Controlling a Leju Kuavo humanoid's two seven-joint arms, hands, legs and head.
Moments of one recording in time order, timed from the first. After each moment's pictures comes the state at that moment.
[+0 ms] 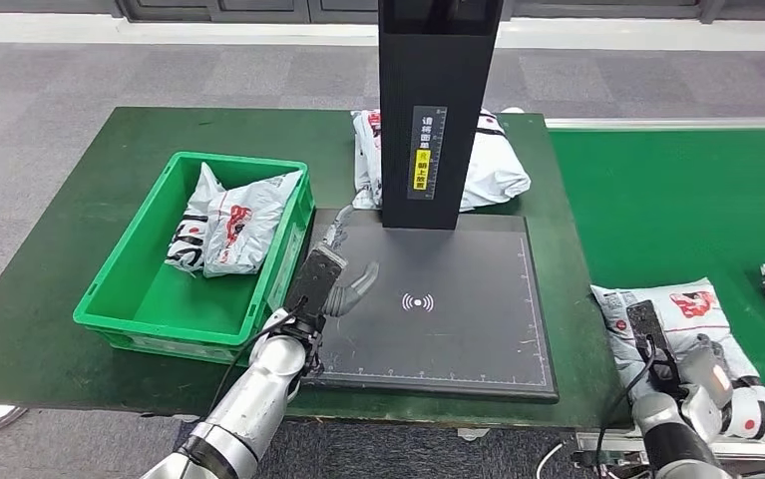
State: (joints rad) left arm -0.48 -0.30 -0.30 -0.76 -0.27 0.16 -0.51; right arm -0.39 -0.16 -0.30 -0.44 0.94 -0.41 0.23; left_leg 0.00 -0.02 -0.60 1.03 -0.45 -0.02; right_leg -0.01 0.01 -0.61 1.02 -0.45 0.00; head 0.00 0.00
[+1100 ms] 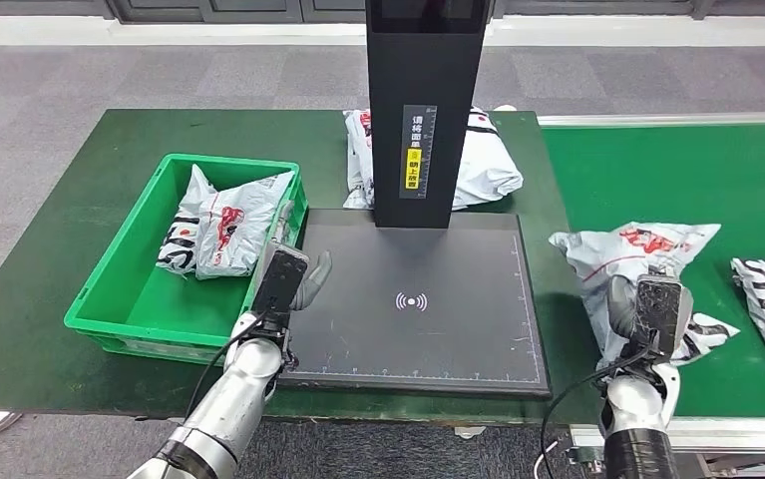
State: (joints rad) left arm -0.45 -0.24 -0.27 -0.80 -0.29 0.39 -0.51; right arm -0.22 0.05 -0.17 -1.14 0.33 -0.45 -0.41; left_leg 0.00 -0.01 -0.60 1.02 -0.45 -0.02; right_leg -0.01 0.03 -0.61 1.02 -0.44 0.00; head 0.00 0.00
